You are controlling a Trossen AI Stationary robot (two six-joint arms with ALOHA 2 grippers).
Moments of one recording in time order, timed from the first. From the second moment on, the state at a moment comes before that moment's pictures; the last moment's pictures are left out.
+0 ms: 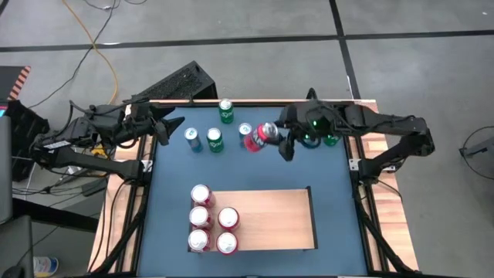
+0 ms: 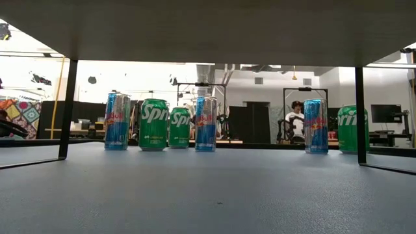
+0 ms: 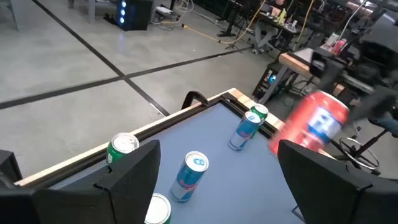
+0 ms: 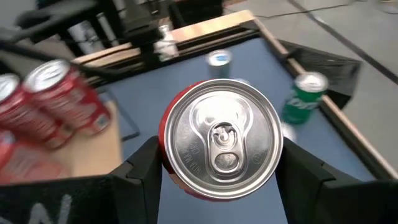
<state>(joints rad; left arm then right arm) 0.03 0.75 1.17 -0.62 -0.56 -0.49 -0.02 1.38 1.60 -0.77 0.18 0.26</state>
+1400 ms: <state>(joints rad) 0.03 0.68 1.17 -0.62 -0.43 -0.49 0.32 1.76 2.06 -1.11 0.37 0.27</state>
